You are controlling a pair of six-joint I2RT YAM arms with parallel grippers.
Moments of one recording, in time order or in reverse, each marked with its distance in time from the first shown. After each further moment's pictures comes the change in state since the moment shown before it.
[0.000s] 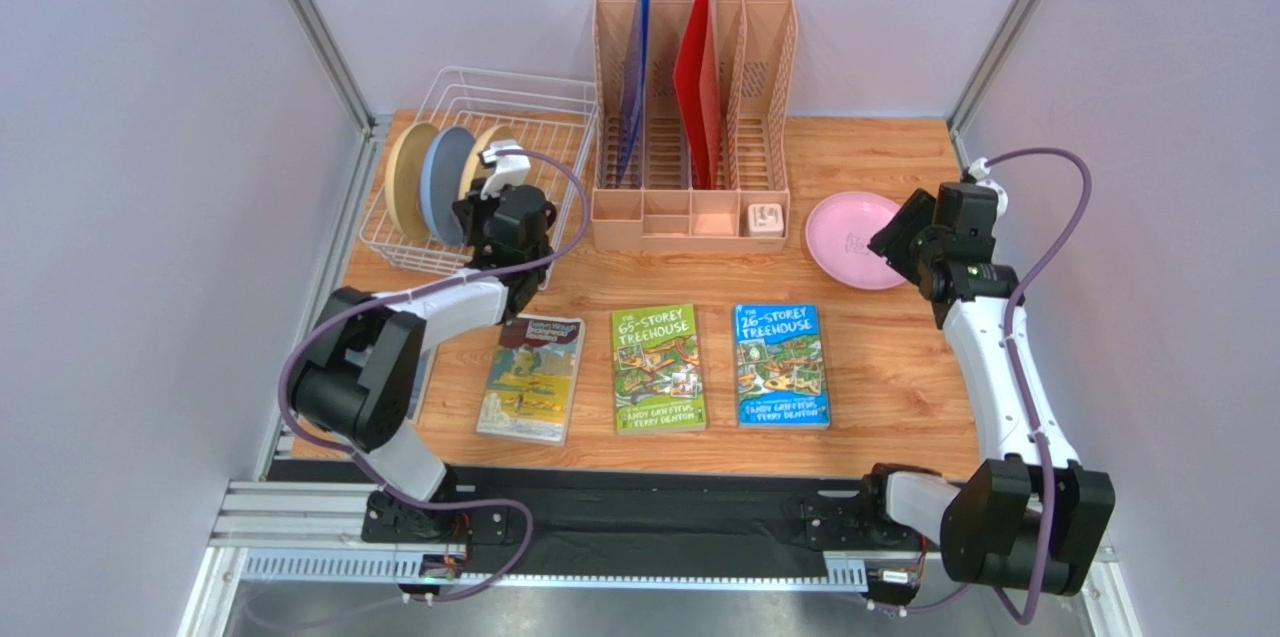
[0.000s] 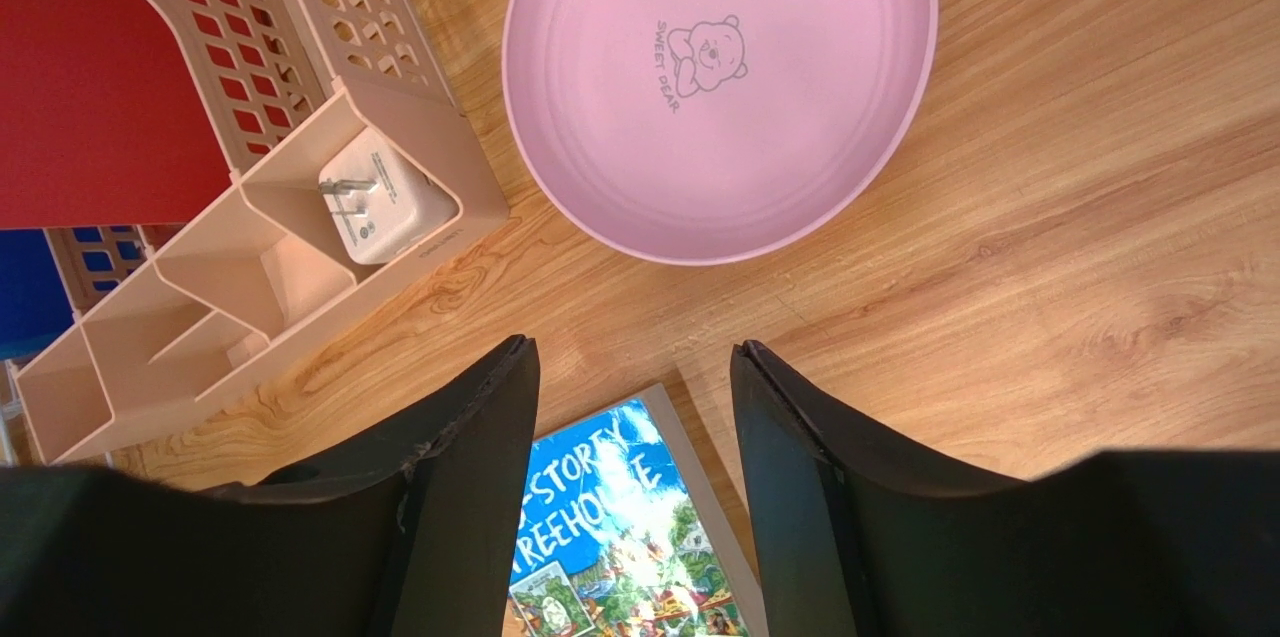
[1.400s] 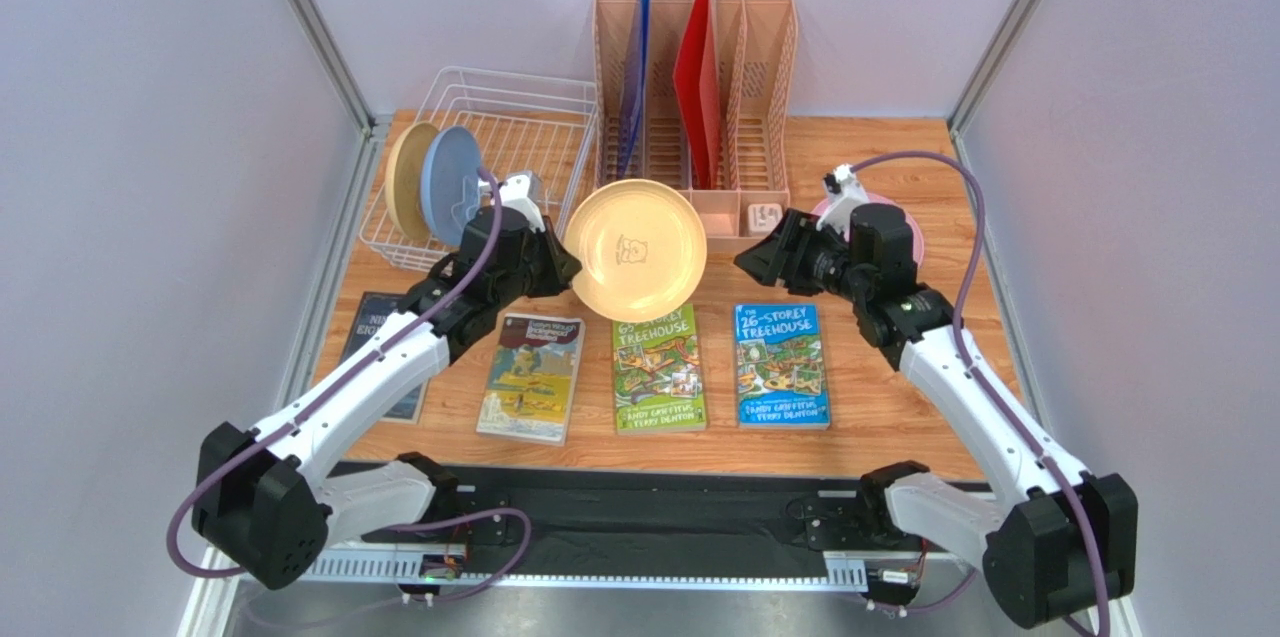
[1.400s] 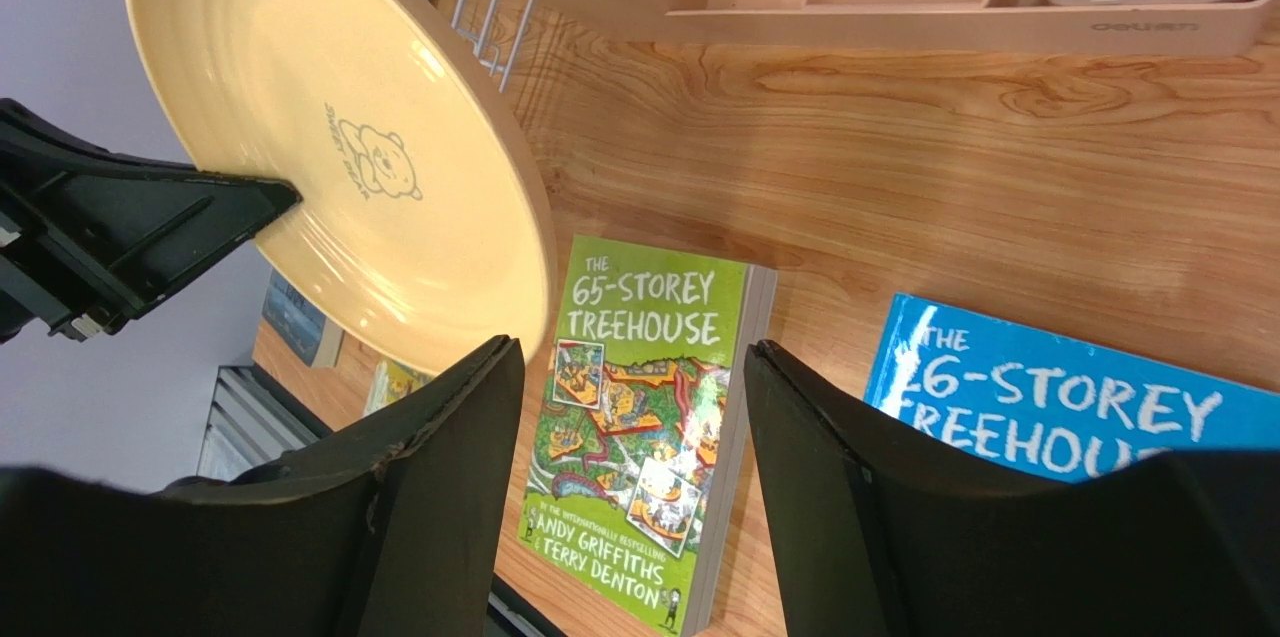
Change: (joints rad) left arm -0.114 -0.464 0.019 -0.783 1.041 -0.743; right arm 0.407 -0.083 -0.148 0.277 -0.397 0.020
